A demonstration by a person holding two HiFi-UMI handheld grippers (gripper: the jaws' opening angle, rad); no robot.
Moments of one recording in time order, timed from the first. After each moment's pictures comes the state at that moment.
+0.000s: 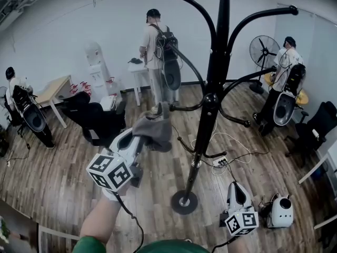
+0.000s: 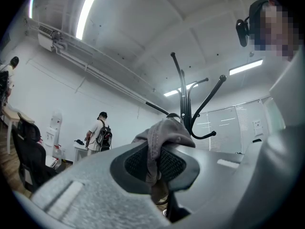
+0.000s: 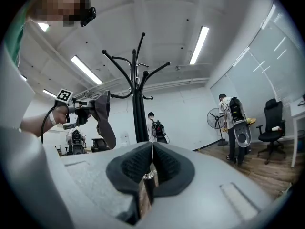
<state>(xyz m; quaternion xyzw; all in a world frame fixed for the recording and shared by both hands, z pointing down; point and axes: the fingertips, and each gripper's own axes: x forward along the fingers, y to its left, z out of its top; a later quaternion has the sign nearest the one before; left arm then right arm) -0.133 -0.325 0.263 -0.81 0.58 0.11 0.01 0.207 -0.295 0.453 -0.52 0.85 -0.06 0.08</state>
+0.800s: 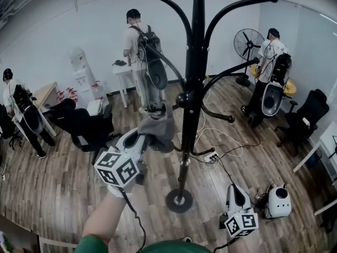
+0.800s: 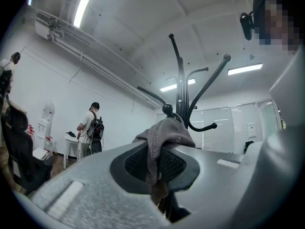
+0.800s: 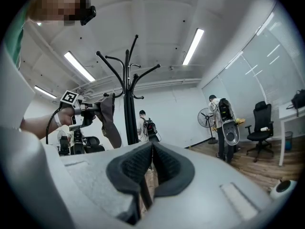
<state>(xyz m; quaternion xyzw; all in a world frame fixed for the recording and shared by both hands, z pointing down) -0.080 -0.376 0.289 -0.83 0.54 0.10 -0.02 0.247 -0.280 0.466 -0.56 0.82 -0.08 0.07</state>
